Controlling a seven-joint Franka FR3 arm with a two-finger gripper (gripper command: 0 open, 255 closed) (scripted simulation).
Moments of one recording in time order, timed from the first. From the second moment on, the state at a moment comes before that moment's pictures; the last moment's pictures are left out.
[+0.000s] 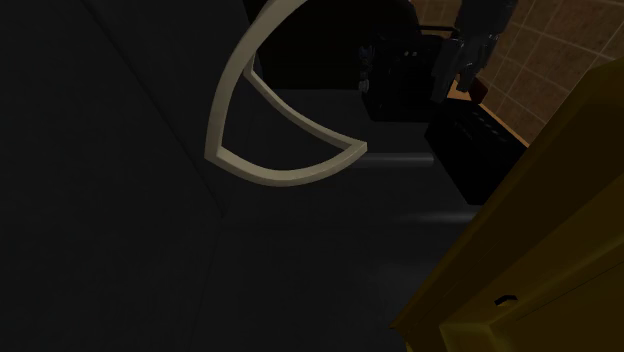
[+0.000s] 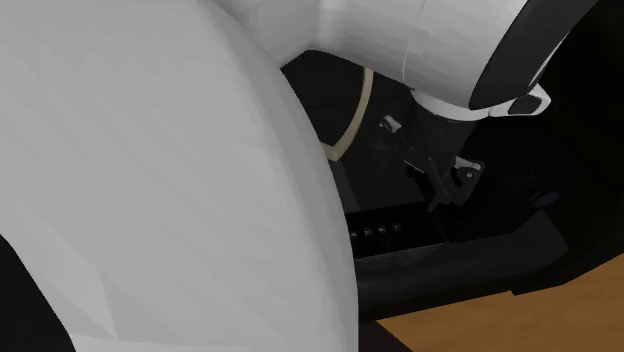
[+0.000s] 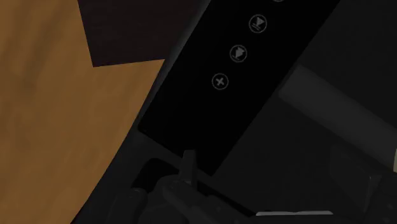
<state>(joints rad) -0.01 -0.79 0.05 -2.42 0.09 1.62 0.07</state>
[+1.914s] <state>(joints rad) 0.30 -0.59 0.08 -2.54 0.12 1.90 -0.51</state>
